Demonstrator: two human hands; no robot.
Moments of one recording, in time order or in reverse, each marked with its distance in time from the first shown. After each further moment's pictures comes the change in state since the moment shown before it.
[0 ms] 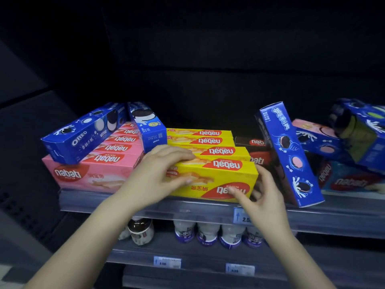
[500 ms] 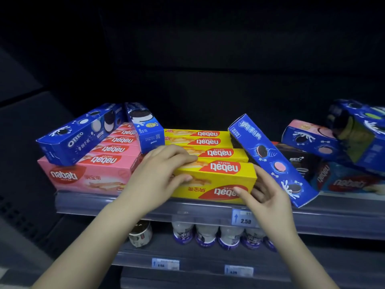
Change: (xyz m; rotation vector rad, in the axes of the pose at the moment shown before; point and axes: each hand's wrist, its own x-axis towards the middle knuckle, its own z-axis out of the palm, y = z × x) left_hand 0.000 0.010 0.009 0.125 0.062 0.035; right_hand 0.000 0.003 -0.009 0.149 0.000 0.001
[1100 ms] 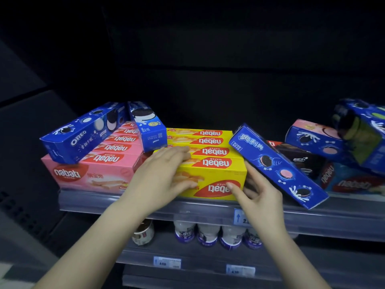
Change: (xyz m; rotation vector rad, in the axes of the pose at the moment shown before) left_hand -0.001 0.001 0.003 0.110 -0.096 -0.112; right_hand 0.006 0.002 0.017 -0.175 0.034 -0.040
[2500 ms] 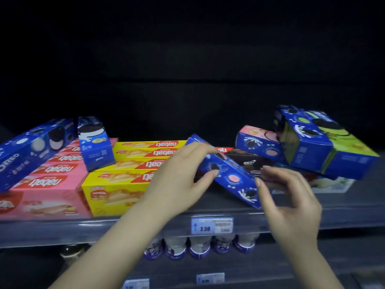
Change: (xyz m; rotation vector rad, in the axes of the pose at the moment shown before) left_hand 0.059 0.111 0.007 -0.324 0.139 0.192; right_hand -0.012 -0.028 -0.101 -0.313 0.457 -0.455
